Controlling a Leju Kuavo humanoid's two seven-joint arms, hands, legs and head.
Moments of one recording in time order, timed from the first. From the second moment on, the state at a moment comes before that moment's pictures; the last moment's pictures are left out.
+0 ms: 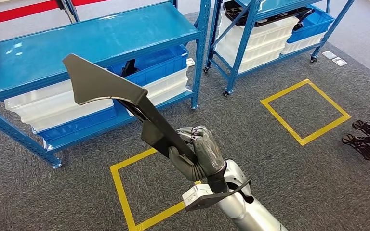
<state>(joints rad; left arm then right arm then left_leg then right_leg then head) -0.04 -0.05 0.22 -0.19 -1.21 0.05 -0.37 -0.24 -0.04 0.63 -1.65 0.40 -0.29 -0.51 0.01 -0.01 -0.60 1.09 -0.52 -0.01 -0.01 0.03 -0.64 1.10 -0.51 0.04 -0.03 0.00</state>
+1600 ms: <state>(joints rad) -0.04 -0.02 0.39 -0.20 -1.05 0.06 -0.20 -0.07 -0.08 0.39 -1.62 0.26 -0.33 -0.62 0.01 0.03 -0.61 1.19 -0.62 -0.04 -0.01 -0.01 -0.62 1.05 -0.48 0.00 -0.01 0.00</state>
